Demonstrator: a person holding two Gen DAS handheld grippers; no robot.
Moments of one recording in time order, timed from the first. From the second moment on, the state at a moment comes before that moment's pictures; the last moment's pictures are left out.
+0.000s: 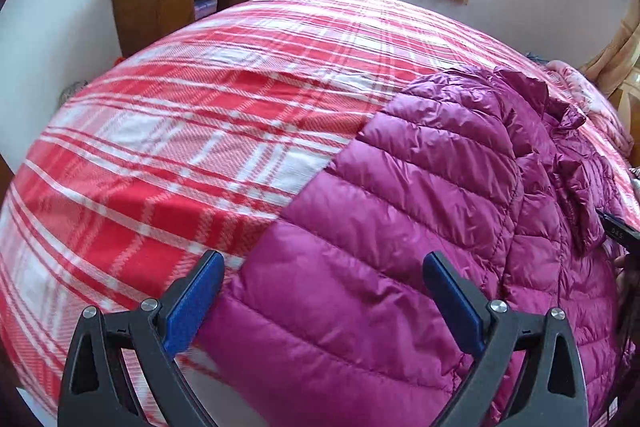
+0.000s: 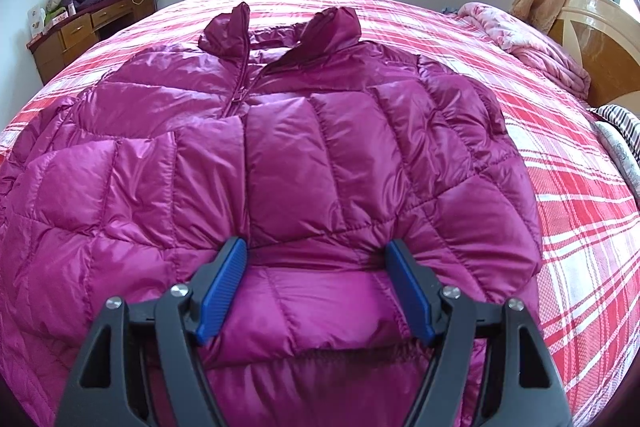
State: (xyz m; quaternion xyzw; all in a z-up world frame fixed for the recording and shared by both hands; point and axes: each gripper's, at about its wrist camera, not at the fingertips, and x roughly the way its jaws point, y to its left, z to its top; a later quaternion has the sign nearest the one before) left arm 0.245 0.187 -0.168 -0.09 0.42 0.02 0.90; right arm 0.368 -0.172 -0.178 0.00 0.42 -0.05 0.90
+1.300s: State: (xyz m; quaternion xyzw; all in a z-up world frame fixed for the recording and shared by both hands) left arm 0.323 -0.172 -0.057 0.17 0.29 -0.24 0.91; right arm 0.293 -0.255 -0.171 0.10 0.39 -0.07 0.91
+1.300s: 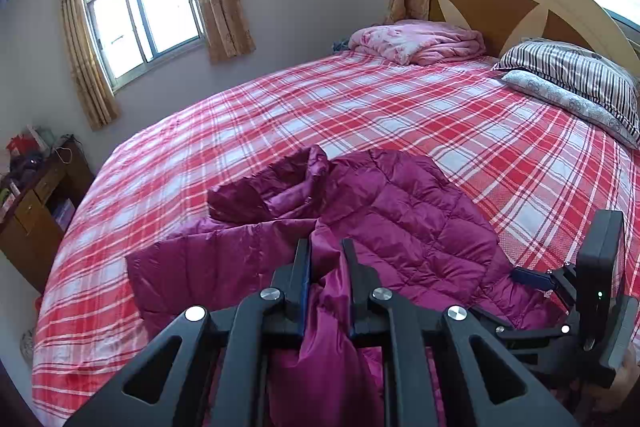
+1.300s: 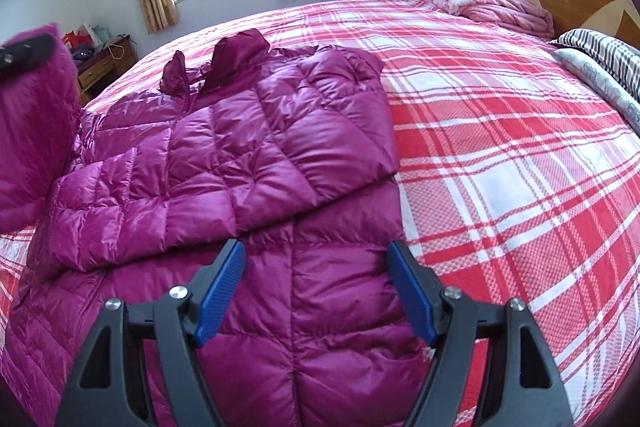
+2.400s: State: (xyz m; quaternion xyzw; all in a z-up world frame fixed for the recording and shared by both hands) left arm 0.378 -0.099 -0.116 0.12 0.32 -0.12 0.93; right arm 0.305 -0.238 -0.135 0.19 0.35 0.02 0.92
